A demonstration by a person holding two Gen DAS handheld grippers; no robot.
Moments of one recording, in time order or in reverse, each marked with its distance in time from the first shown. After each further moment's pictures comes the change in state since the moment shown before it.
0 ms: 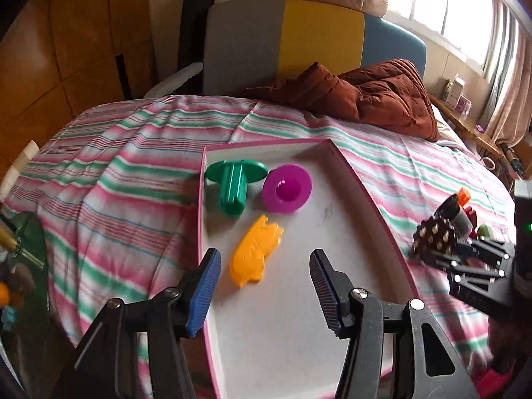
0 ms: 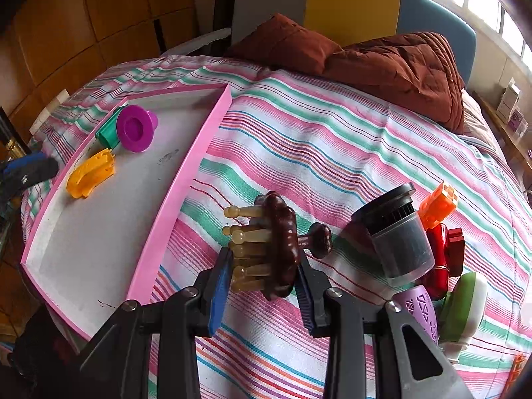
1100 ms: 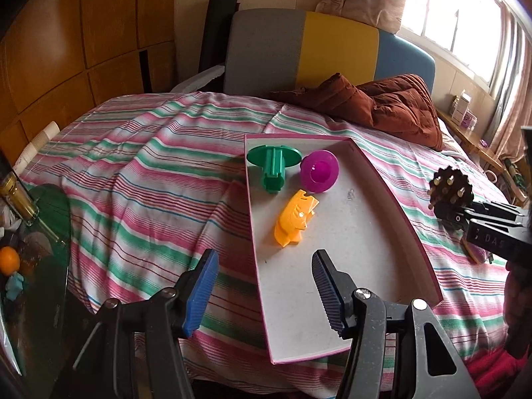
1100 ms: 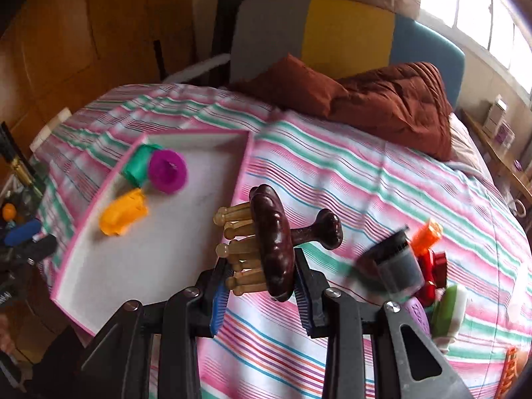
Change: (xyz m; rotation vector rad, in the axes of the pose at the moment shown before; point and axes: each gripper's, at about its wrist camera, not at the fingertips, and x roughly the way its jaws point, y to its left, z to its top) left arm -0.032 0.043 -0.041 -0.072 -0.049 0.011; right arm -0.042 0.048 0.029 0.008 -0.101 -0.032
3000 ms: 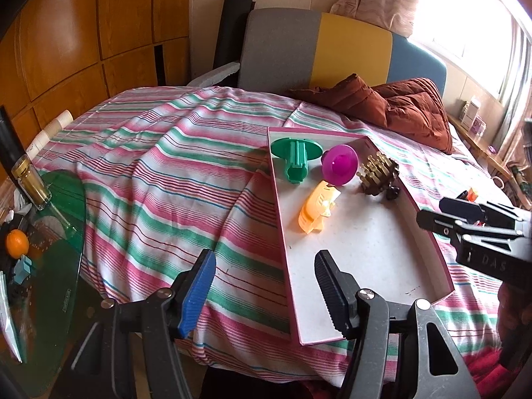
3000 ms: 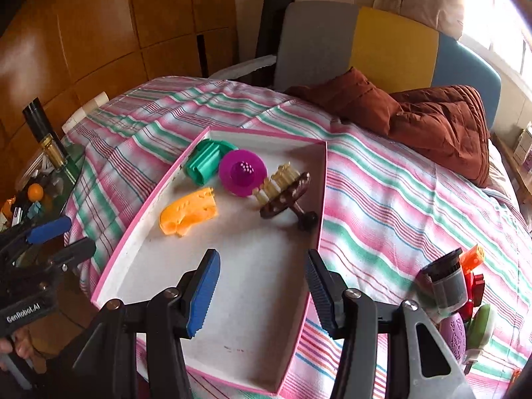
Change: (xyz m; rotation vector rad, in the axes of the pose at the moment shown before) left arm -0.006 0.018 -0.012 -0.026 0.007 0.027; right arm 0.008 0.053 -0.003 -0.089 0.001 0.101
